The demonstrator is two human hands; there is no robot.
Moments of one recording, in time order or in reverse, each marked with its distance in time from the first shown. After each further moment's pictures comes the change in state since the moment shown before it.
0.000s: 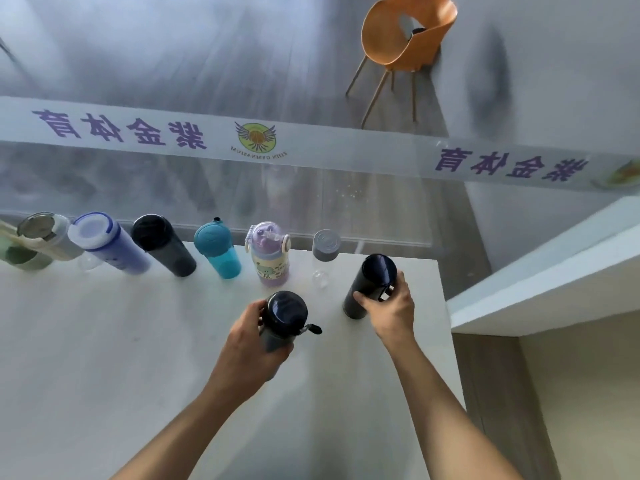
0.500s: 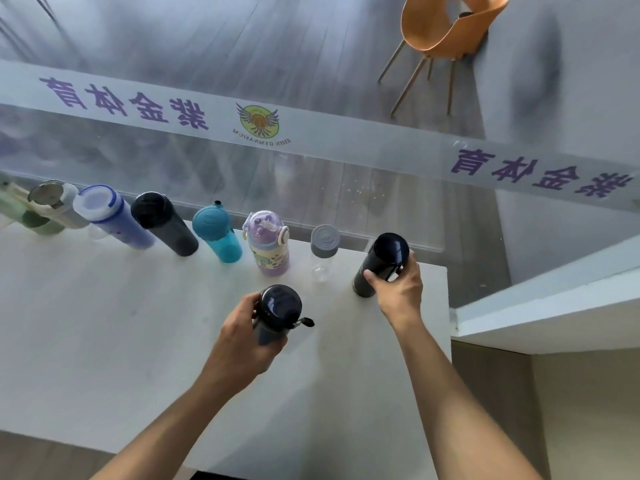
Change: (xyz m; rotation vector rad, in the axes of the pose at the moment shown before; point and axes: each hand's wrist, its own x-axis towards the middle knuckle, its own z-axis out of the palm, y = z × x) left_hand -0.002 0.018 0.022 0.021 0.079 -0.055; right_hand 0.065 0.005 -0.007 -0.026 -0.051 -0.029
